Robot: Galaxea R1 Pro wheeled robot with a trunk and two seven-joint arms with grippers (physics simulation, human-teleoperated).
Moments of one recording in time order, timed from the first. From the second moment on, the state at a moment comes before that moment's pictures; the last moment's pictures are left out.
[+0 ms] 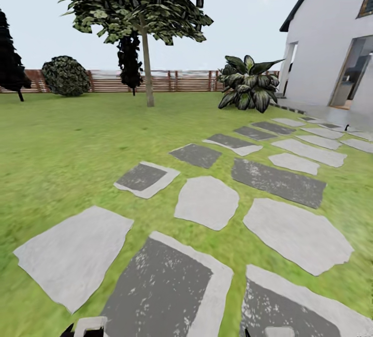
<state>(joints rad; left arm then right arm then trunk) -0.38 0.10 0.25 -0.10 -0.26 -0.45 0.14 -0.18 -0.02 0.00 -0.42 0.00 -0.37 0.00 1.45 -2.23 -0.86</state>
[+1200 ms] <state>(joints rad) -0.38 0.10 0.25 -0.10 -0.26 -0.45 0.14 -0.18 -0.02 0.00 -0.42 0.00 -0.38 0.00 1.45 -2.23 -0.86</state>
